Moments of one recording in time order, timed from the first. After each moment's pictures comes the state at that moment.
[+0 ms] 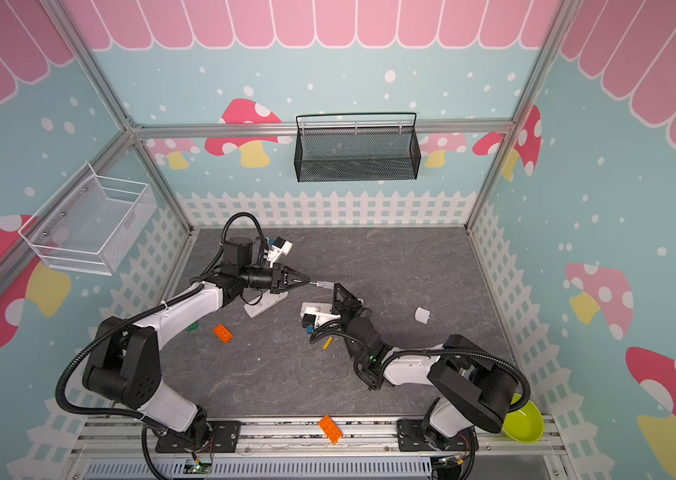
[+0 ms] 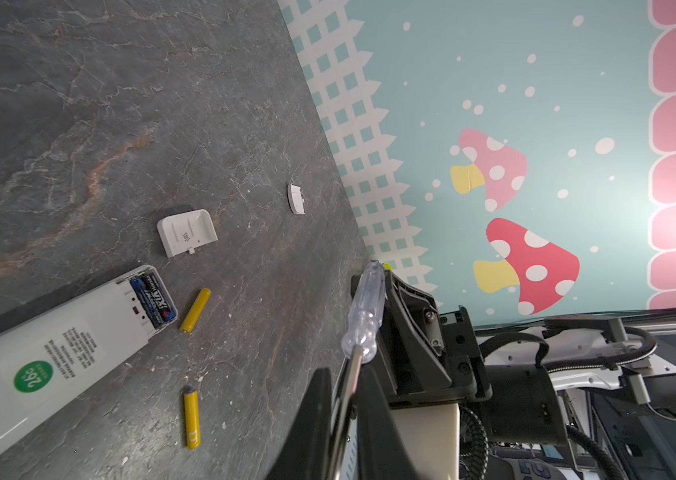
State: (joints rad) left arm -0.30 1.61 1.08 -0.05 1.09 -0.63; right arm 0.92 1.50 0.49 1.07 0.61 -1.47
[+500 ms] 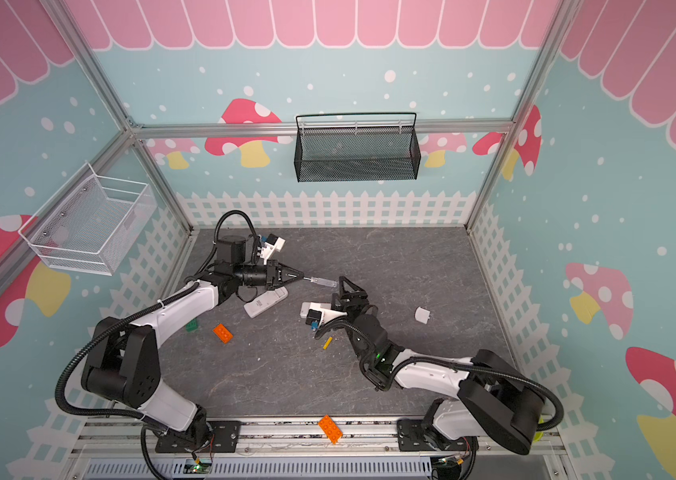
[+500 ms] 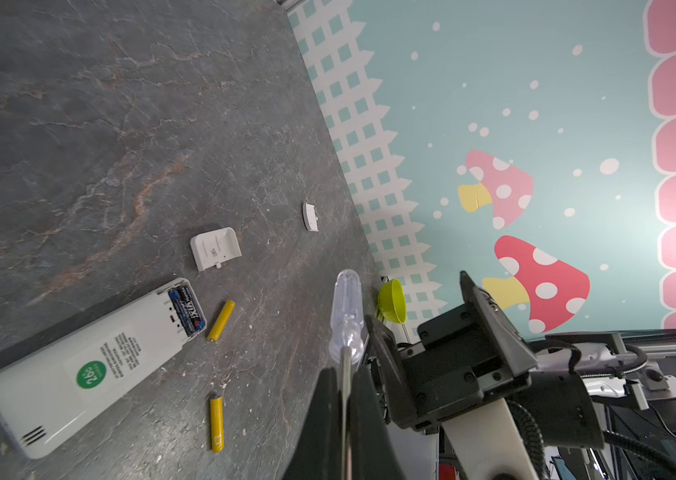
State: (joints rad) left arm -0.23 1.61 1.09 -0.03 1.08 -0.62; right arm 0.90 1.28 0.50 0.78 0.51 -1.13
